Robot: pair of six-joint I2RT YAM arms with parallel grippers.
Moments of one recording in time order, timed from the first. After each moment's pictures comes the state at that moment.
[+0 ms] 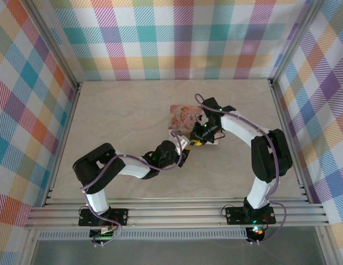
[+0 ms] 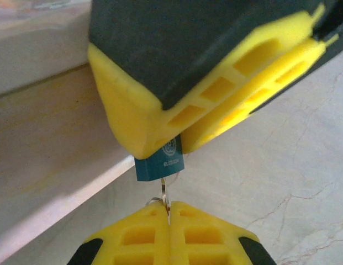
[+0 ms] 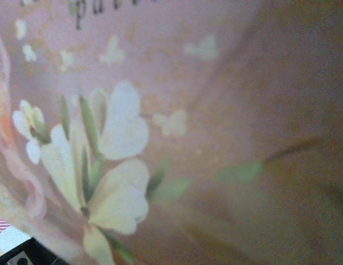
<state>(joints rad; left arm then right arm) -0.91 1.78 0.68 0.67 -0.04 -0.13 0.45 1.77 1.27 -0.79 -0.50 0.66</state>
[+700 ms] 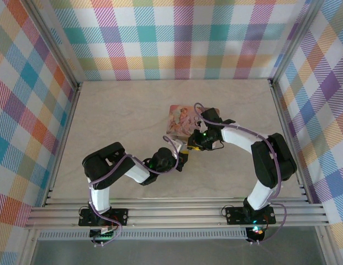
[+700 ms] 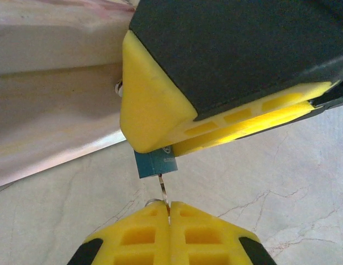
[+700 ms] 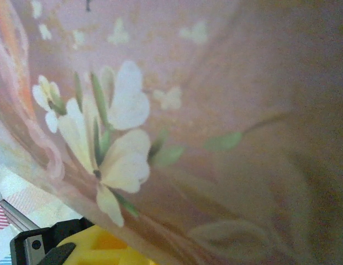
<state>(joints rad) -0.91 1.89 0.58 0.93 -0.02 -0.37 0.47 1.71 1.04 -0.49 -0.48 0.70</state>
